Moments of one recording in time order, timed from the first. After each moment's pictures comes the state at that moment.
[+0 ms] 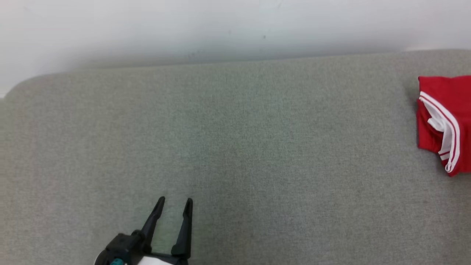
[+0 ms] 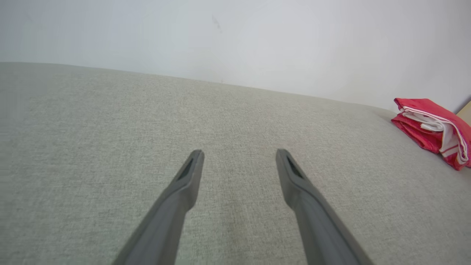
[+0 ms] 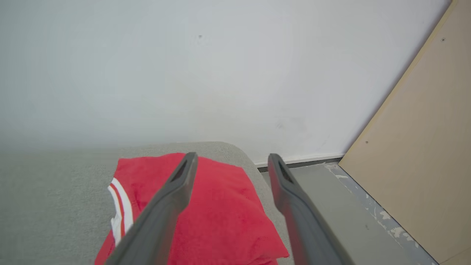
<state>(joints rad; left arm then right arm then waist) -0.06 0.05 -0.21 0.15 -0.22 -0.06 -0.26 -0.58 -0.41 -0.32 0.49 0.17 0.13 0.12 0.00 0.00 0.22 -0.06</state>
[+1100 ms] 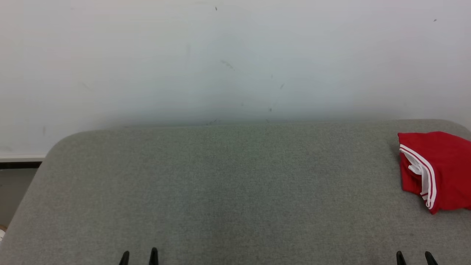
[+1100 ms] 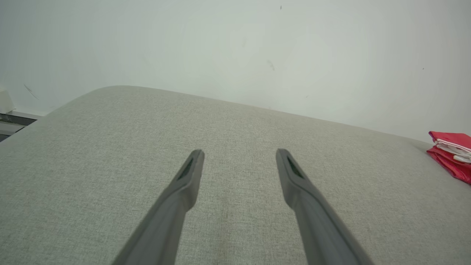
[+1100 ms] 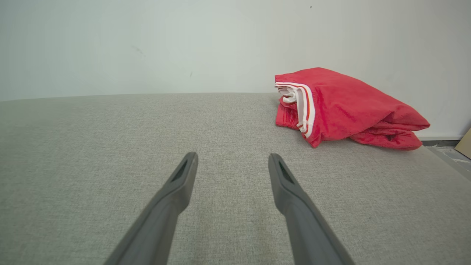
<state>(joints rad) 0.19 0.05 -0.09 0.11 -0.24 0.01 -0.26 0.11 -0.06 -0.10 0.33 0.15 0.13 -0.26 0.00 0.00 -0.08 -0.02</state>
